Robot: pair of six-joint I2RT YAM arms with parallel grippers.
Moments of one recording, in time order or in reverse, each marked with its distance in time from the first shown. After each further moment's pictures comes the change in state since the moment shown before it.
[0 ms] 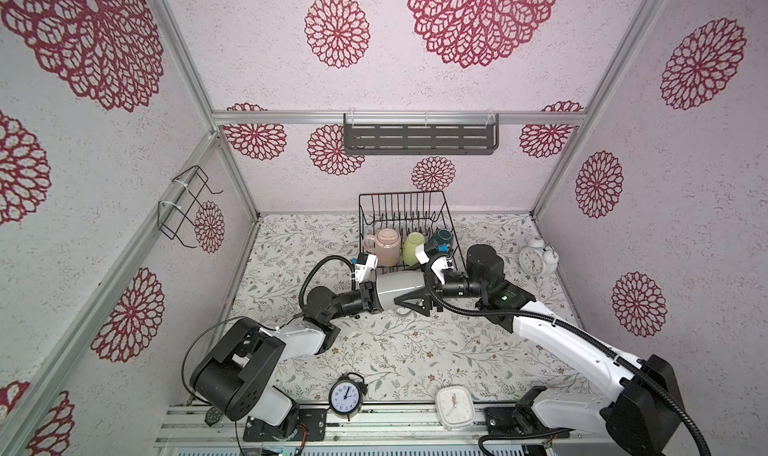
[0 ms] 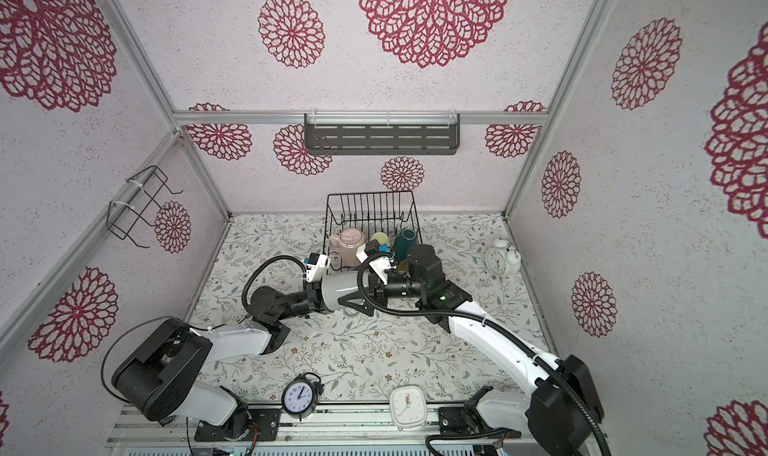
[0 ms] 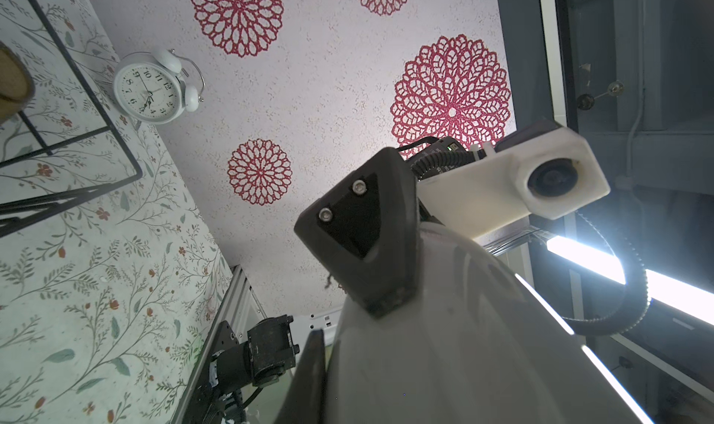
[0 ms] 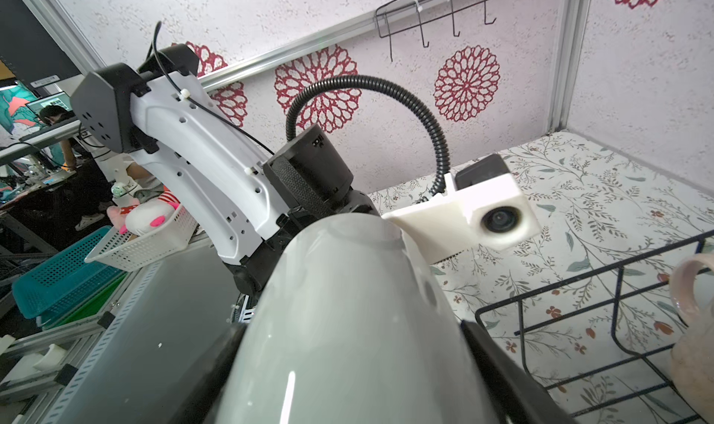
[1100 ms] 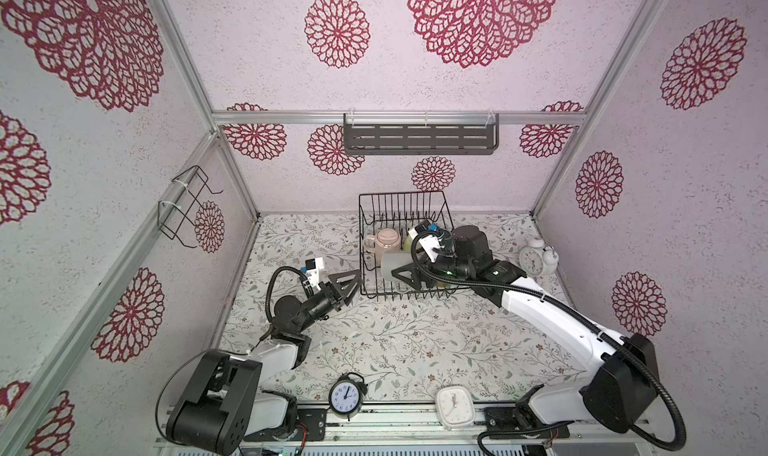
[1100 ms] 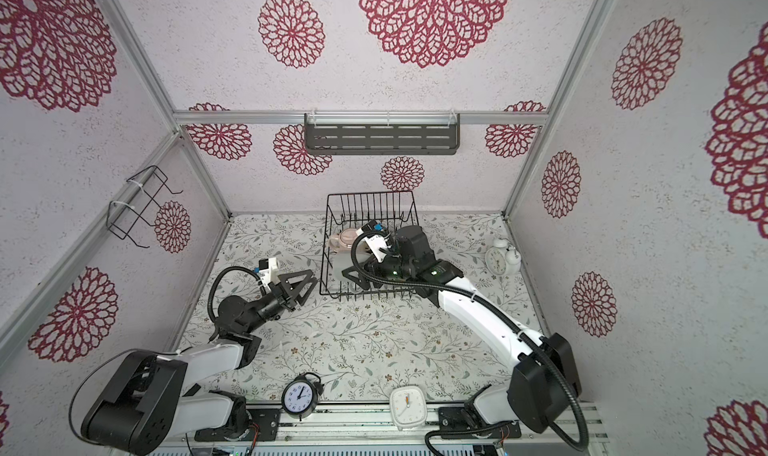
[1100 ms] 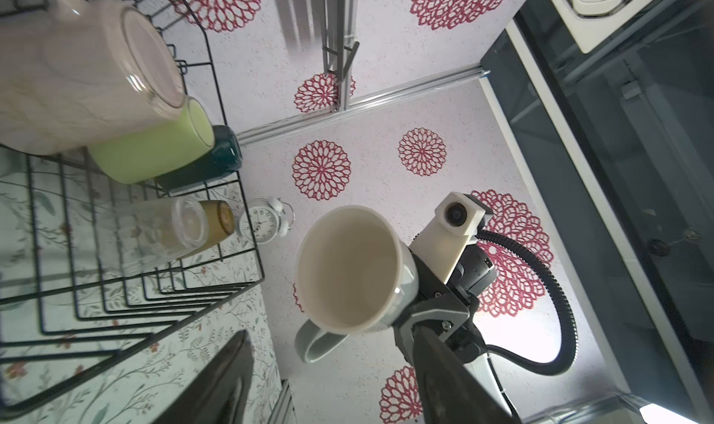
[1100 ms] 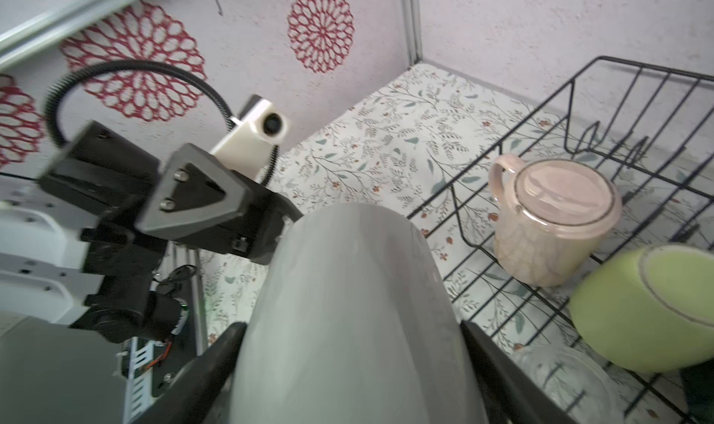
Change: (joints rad) left arm 0.338 -0.258 -0.210 -0.229 -0.174 0.082; right arm -0.050 0.199 0.275 -0.386 0.384 -0.087
